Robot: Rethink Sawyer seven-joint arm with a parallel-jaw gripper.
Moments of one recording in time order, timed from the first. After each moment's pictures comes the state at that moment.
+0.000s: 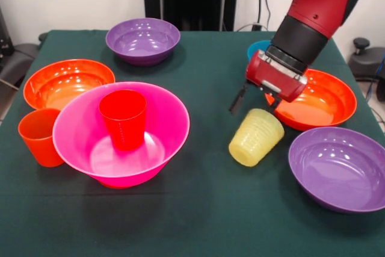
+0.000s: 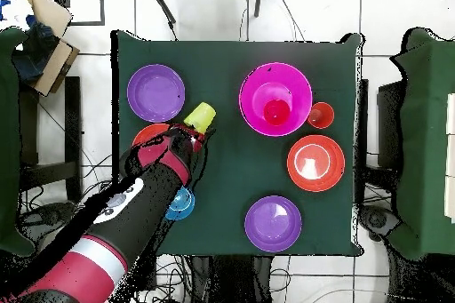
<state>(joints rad) 0.46 -0.11 -0.64 1.36 0.11 0.19 2.33</state>
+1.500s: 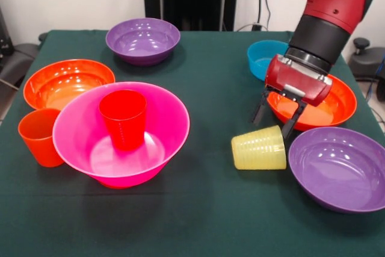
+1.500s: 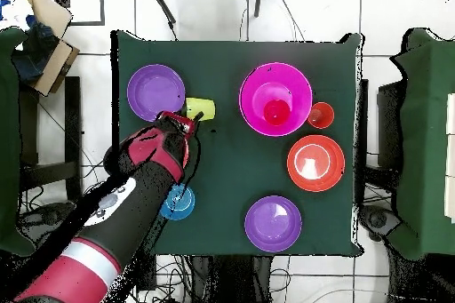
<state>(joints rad) 0.49 -0.11 -0.66 1.33 0.15 0.10 2.33</state>
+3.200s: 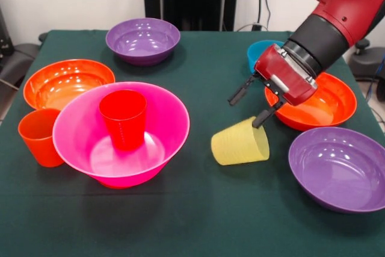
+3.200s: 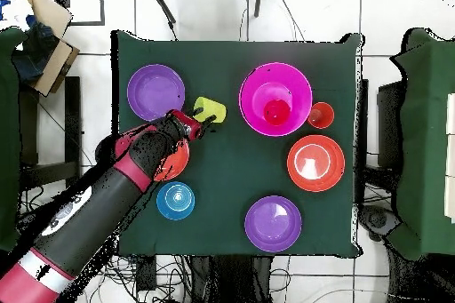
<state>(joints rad) 0.62 0.19 -1.06 1.25 0.47 0.34 2.35</state>
